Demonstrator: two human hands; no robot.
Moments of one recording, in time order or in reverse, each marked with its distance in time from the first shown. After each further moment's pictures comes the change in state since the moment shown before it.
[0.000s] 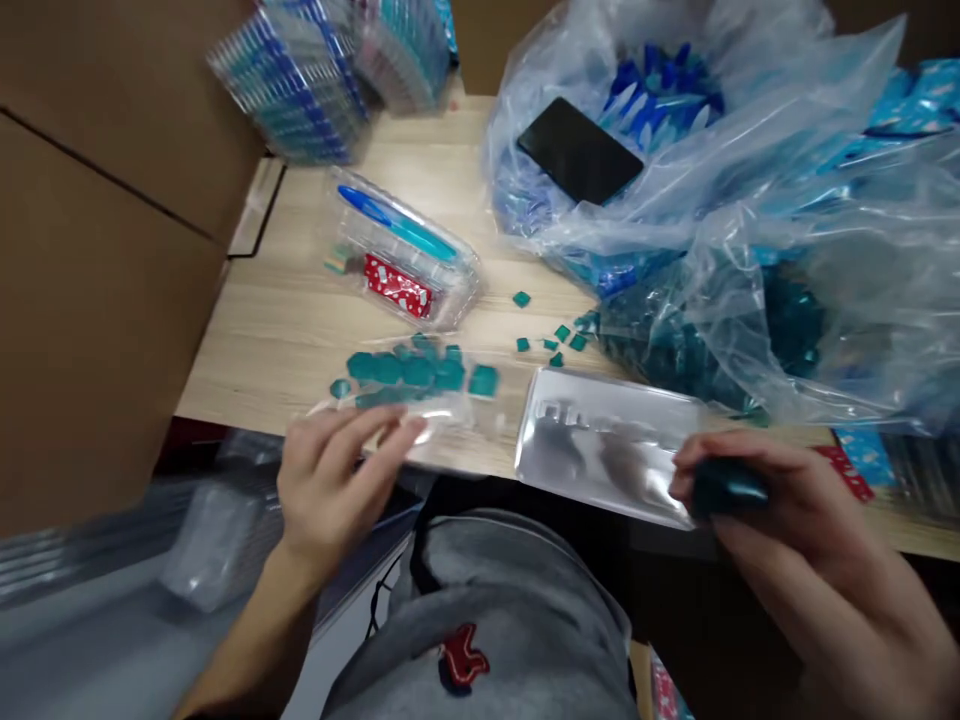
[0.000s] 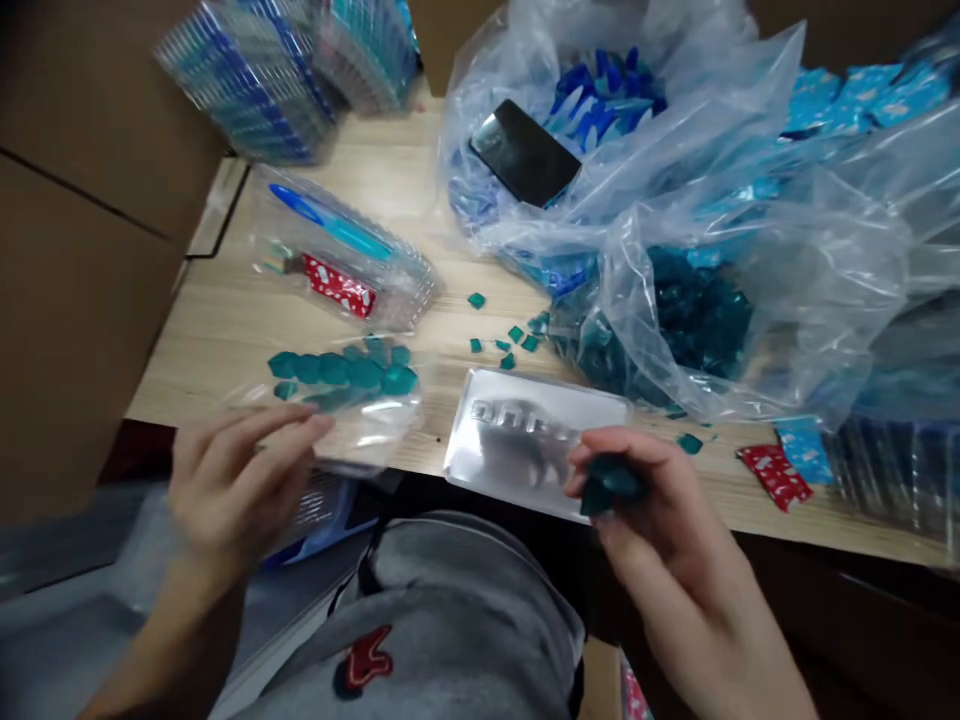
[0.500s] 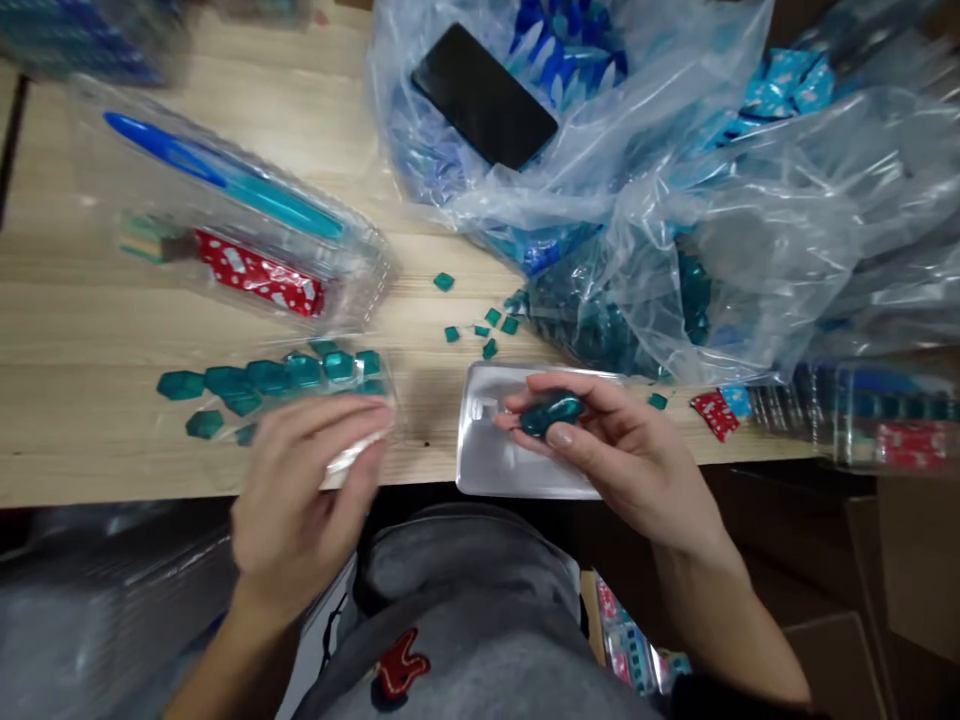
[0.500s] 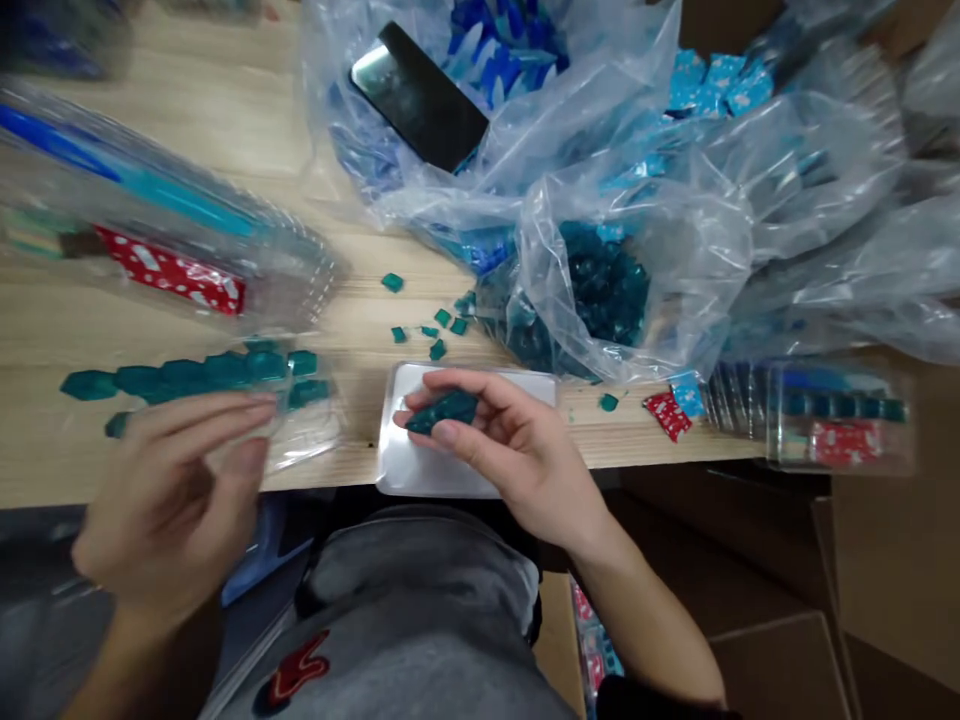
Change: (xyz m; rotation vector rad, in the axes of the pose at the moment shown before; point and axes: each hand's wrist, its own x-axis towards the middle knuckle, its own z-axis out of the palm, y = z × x) left_hand 0.021 0.018 0.032 -0.608 -0.023 -0.317; right_hand 0.051 0.005 0.042 0.678 -0.235 0.216
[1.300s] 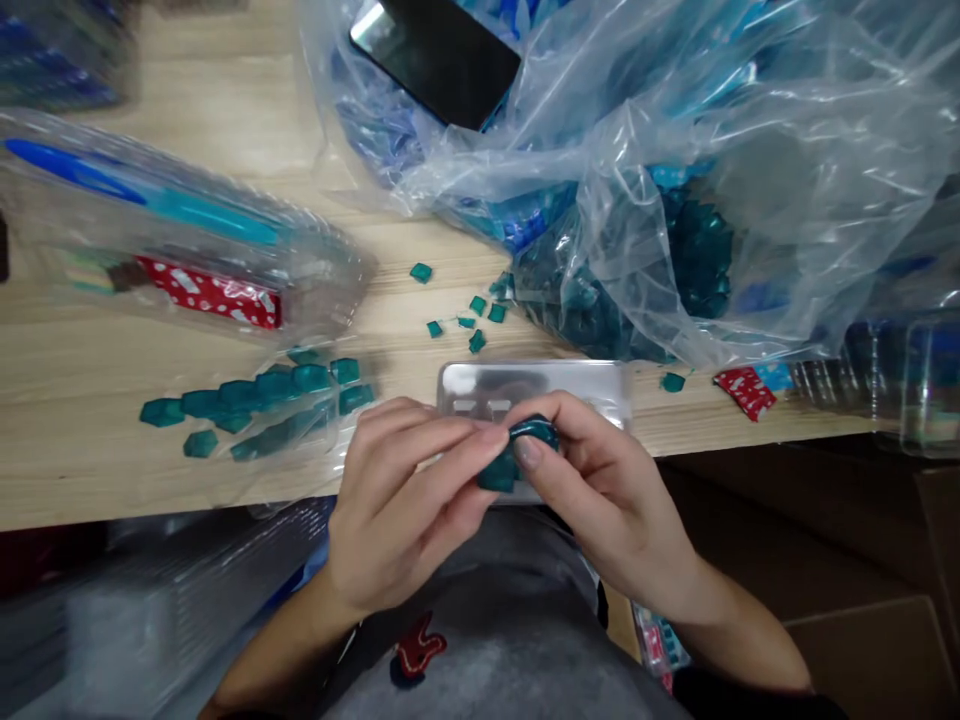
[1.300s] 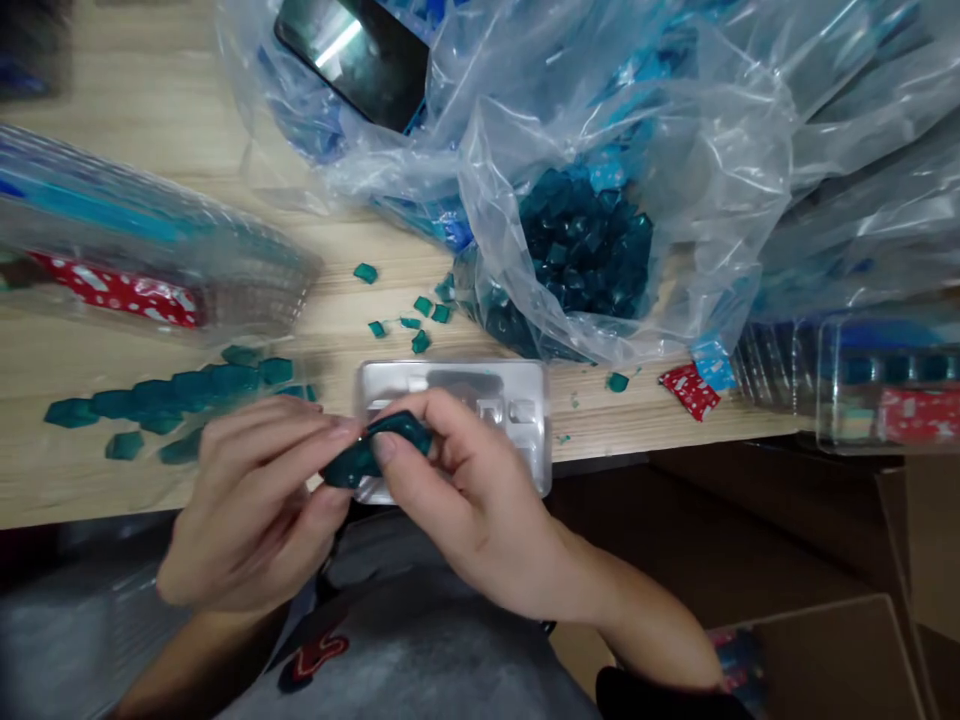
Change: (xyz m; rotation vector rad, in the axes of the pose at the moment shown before) left_hand 0.033 0.044 0.037 -0.152 -0.156 0.204; right_hand -0.011 0.009 0.008 -0.236 0.030 -0.122
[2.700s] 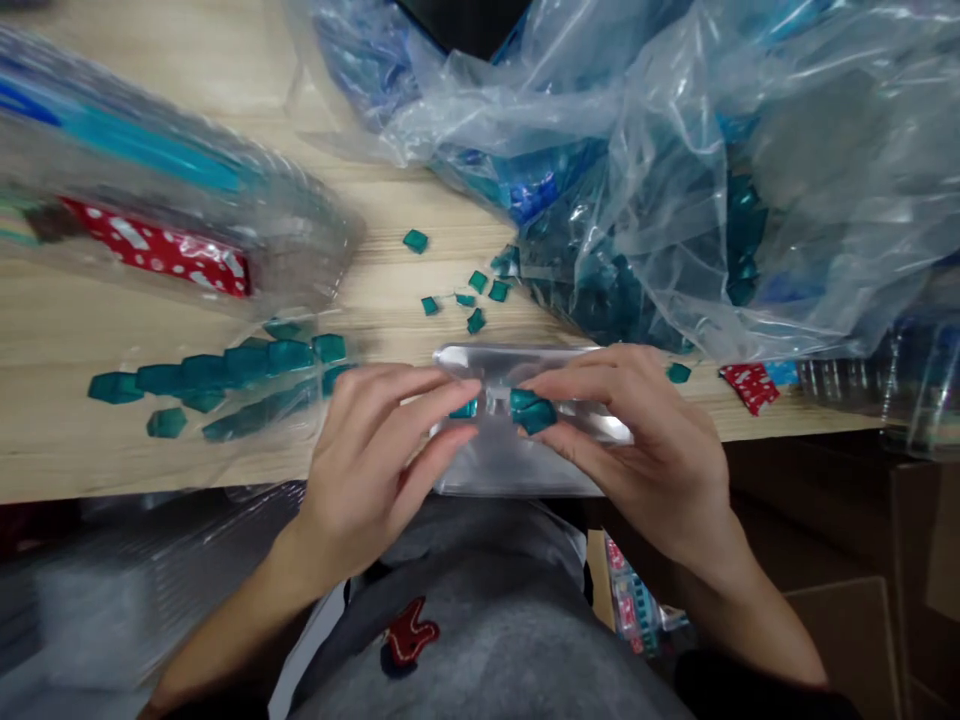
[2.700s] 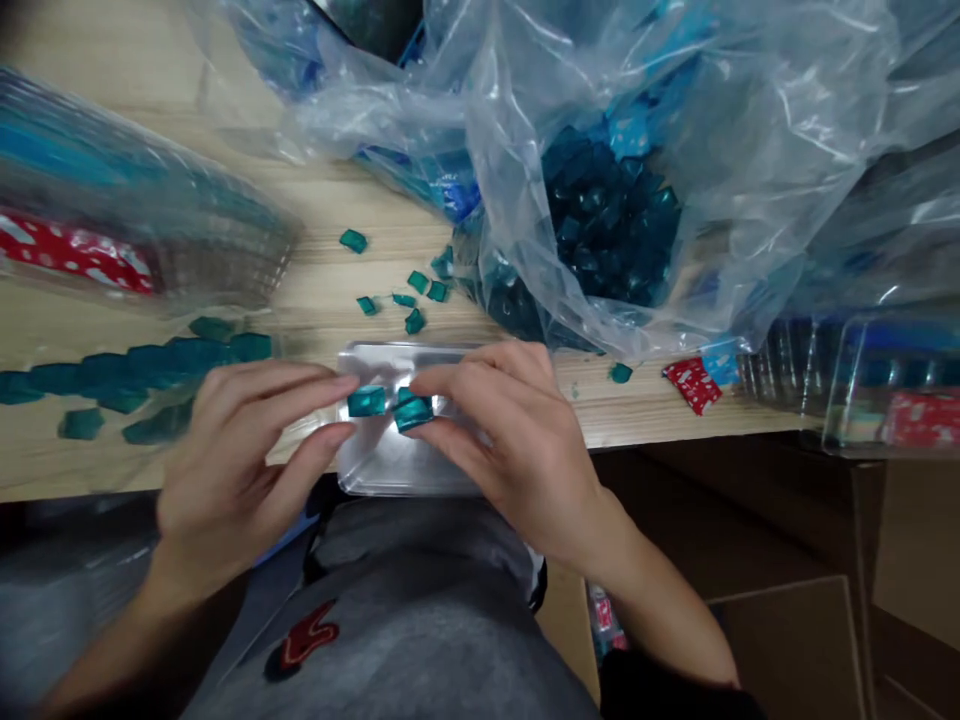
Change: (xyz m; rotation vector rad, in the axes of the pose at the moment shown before) left_hand -0.003 -0.020 -0.003 0.098 -0.138 -0.112; right_hand 0.008 -0.002 -0.033 -0.836 0.046 -0.328
